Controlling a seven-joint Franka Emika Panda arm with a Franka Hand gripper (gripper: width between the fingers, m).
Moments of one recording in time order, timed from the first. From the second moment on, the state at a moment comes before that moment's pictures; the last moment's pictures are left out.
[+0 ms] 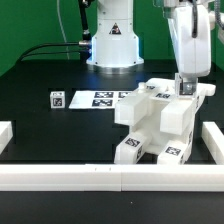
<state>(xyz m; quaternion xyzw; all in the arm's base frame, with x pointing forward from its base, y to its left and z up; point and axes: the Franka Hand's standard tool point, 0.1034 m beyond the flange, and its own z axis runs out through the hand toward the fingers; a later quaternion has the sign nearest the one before) 0.590 0.084 0.117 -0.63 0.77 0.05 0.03</state>
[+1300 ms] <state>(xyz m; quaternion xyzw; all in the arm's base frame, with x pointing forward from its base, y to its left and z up) 0.591 0.085 0.122 -0.72 0.69 0.04 0.04</state>
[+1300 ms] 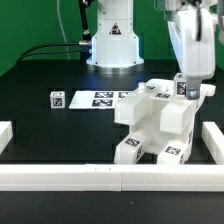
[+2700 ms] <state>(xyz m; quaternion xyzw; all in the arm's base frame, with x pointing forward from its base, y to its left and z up) 0.594 0.087 0.117 -0.95 0.33 -0.01 0.02</state>
